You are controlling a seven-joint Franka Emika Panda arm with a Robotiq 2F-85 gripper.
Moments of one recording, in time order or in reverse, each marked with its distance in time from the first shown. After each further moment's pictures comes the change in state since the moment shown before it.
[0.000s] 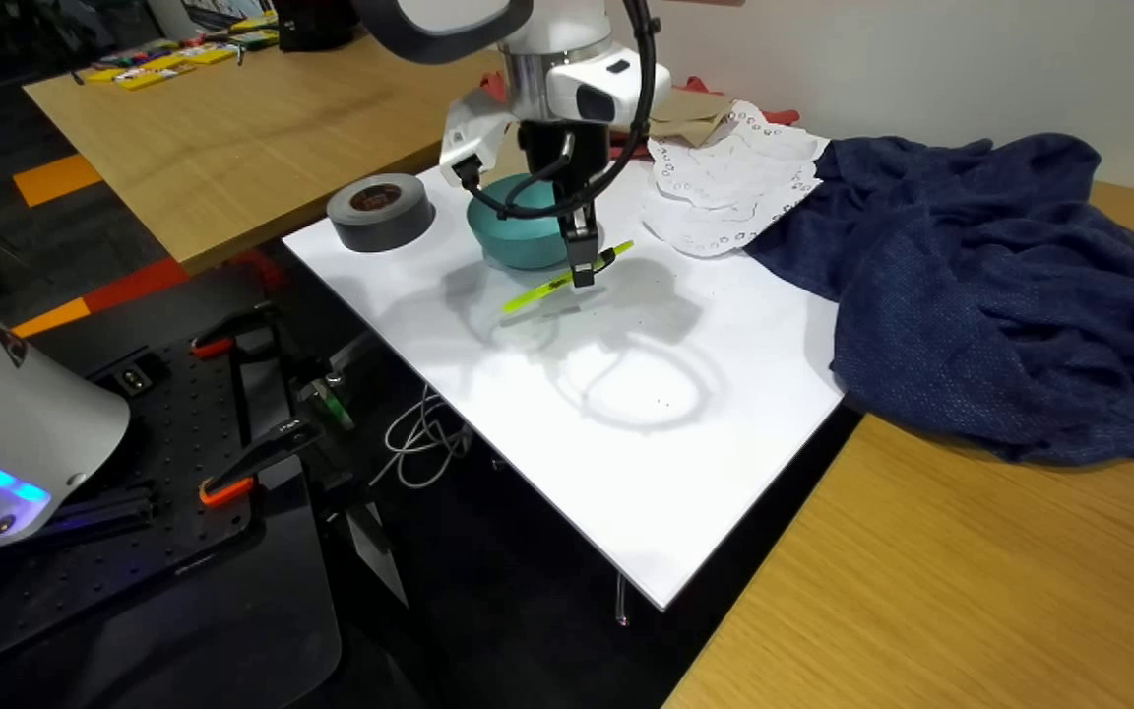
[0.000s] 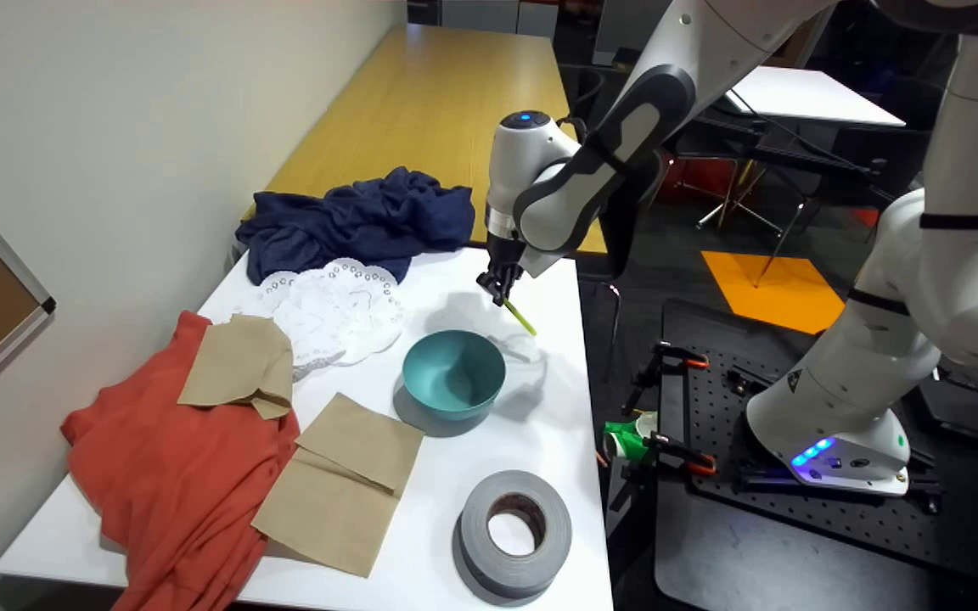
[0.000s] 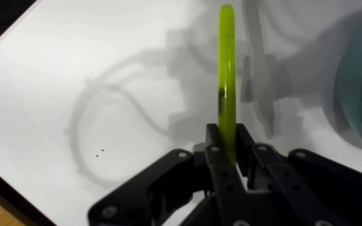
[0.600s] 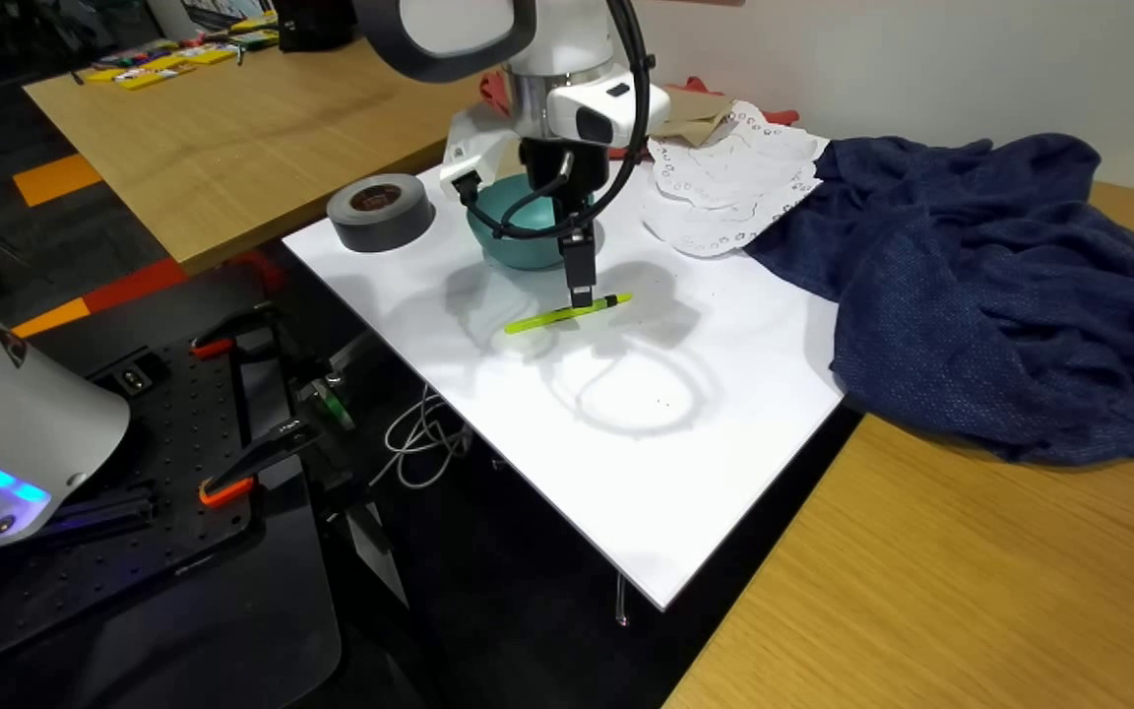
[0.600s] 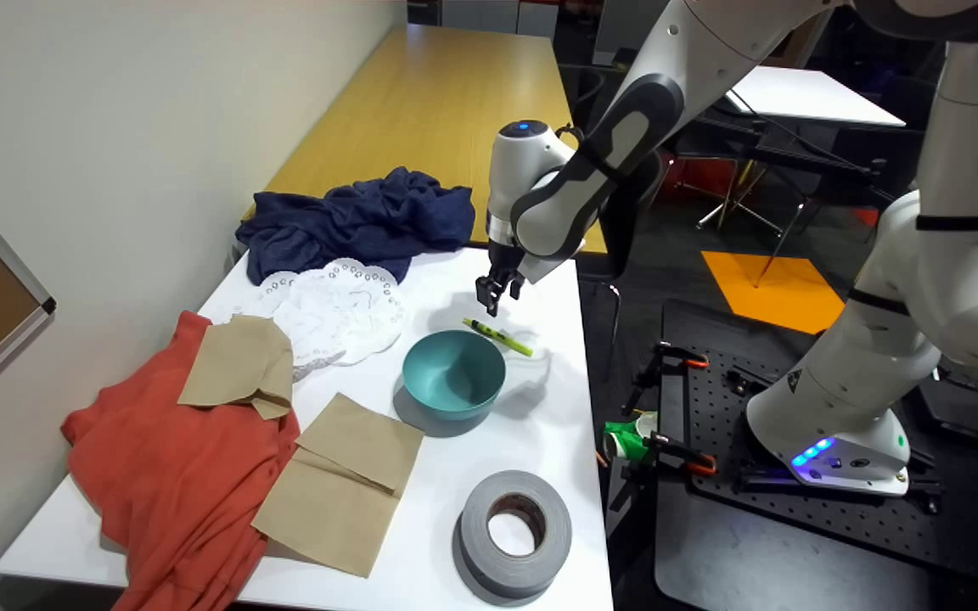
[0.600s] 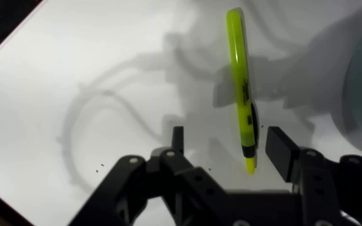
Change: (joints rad) arm -0.003 0.028 0.000 0.007 0.034 0.000 0.000
